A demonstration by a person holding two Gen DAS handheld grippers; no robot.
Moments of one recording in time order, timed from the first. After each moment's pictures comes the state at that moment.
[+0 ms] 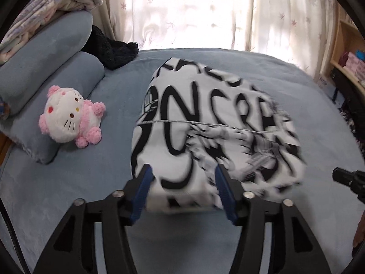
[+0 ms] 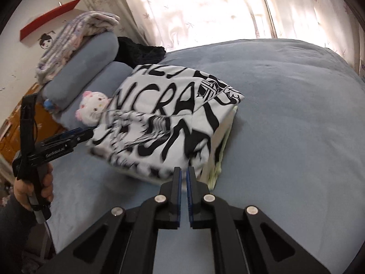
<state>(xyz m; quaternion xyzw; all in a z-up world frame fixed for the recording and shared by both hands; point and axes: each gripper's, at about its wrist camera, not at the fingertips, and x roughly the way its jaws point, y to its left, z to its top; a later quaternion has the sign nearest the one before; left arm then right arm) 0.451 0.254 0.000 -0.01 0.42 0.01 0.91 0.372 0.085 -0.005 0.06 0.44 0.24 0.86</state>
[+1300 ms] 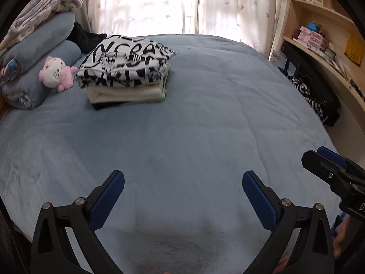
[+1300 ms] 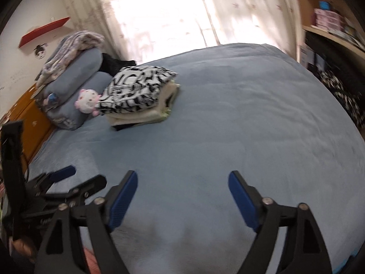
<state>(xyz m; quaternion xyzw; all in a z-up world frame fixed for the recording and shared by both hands) 0.133 0.019 -0.012 -0.02 0.44 -0.04 0.90 0.067 -0.067 0.011 0.08 0.40 0.11 0.91</state>
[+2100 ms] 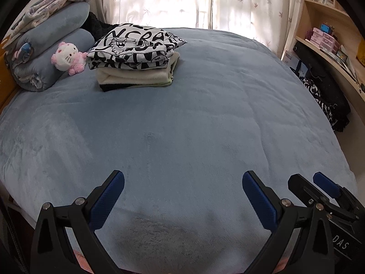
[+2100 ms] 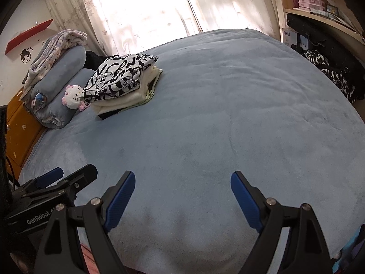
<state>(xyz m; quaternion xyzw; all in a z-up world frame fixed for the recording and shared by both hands) 0.112 0.004 -0.030 -0.04 0.45 0.00 0.89 0.033 -0.079 -0.026 0.09 0.43 0.08 0.90</state>
